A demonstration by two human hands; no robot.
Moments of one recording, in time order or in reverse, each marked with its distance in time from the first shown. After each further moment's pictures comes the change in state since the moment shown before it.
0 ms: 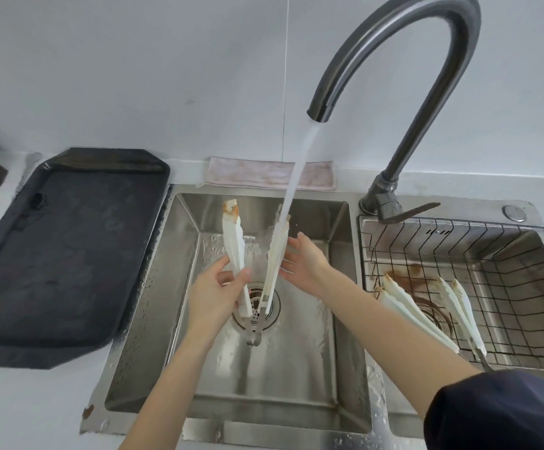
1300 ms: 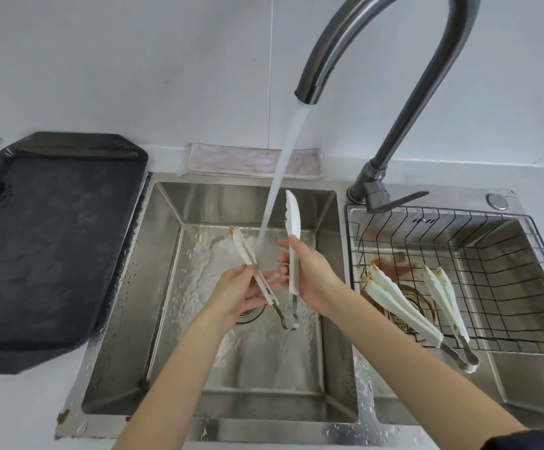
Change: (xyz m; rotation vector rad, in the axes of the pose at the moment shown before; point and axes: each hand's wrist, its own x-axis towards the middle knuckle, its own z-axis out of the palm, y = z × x) left_hand 0.033 -0.025 0.042 -0.442 -0.328 -0.436; right_hand -0.042 0.005 -0.011 -0.174 0.025 -0.098
